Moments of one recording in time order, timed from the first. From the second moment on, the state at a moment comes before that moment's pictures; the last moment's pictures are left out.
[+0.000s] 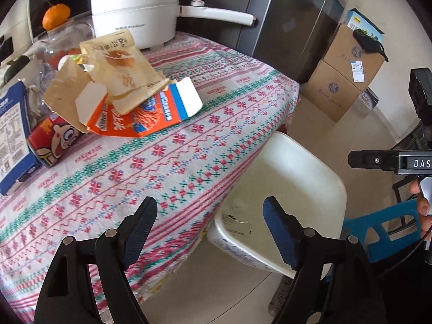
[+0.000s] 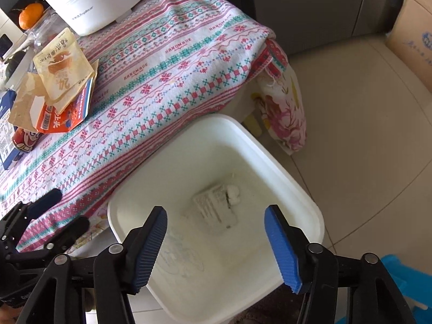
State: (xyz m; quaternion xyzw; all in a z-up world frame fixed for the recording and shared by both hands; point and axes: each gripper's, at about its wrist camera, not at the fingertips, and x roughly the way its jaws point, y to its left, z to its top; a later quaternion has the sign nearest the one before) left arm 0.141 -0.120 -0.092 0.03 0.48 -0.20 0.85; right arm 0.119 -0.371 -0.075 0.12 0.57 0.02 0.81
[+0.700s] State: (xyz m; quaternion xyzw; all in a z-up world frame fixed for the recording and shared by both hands) left arm 0.197 0.000 -0.055 -0.01 0.47 -0.12 0.87; right arm 0.162 -0.289 -0.047 0.06 0.55 0.06 0.83
